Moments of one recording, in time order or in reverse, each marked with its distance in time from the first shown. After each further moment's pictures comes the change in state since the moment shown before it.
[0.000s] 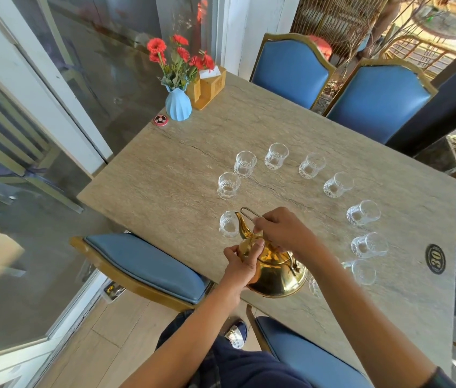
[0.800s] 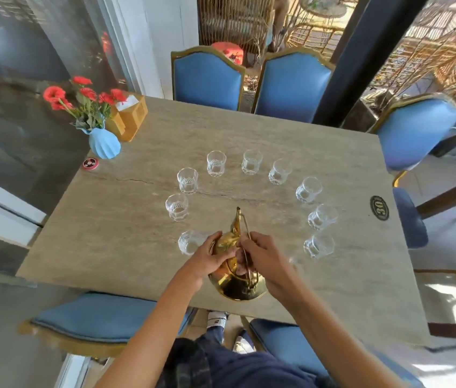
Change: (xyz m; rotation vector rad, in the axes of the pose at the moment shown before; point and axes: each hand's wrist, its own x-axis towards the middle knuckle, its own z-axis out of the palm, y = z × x) left_hand 0.039 0.058 0.005 0.411 -0.221 0.116; right_hand -0.053 0.055 0.008 0.752 0.268 0.102
